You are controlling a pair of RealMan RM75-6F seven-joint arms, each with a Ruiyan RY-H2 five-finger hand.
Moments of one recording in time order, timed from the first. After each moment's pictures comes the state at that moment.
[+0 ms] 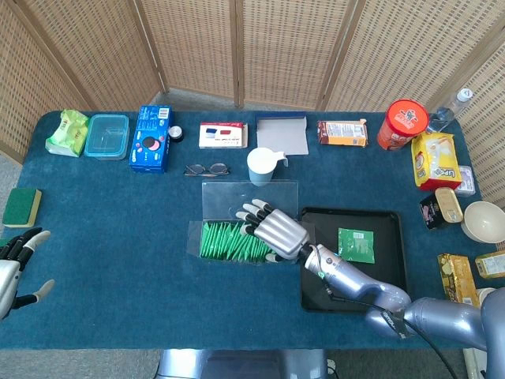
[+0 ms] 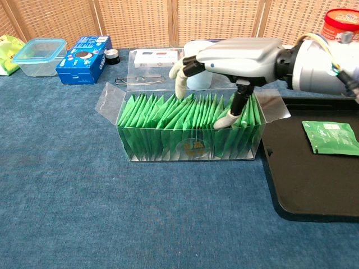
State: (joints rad) left arm -0.06 -0.96 0.01 -1.80 1.53 1.47 0.04; right arm 0.93 -1.43 0.11 -1.52 -1.52 0.86 -0.10
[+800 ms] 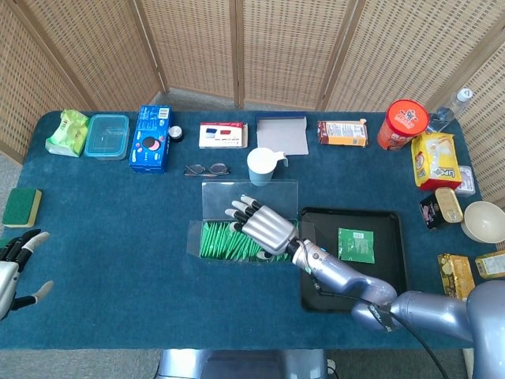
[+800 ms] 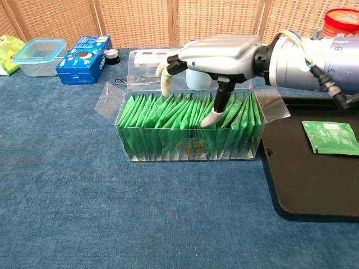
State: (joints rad) left arm -0.06 -0.97 0.01 -1.78 1.54 1.47 0.03; right arm 0.98 -1.47 0.15 -1.49 -1.47 0.81 -0.15
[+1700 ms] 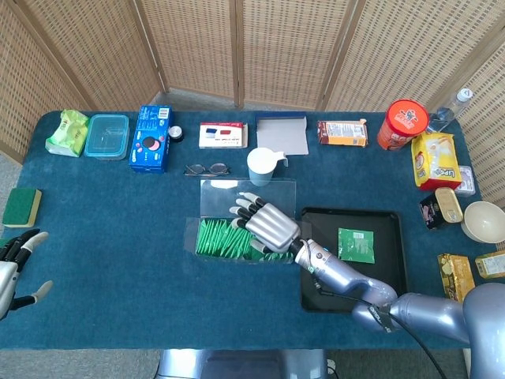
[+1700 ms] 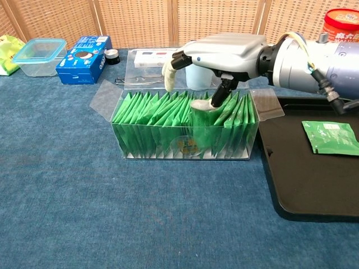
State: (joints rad) left arm -0.06 -0.97 0.01 -1.78 1.54 1.47 0.02; right arm 0.96 -1.49 0.13 -1.46 -1.49 0.88 -0.11
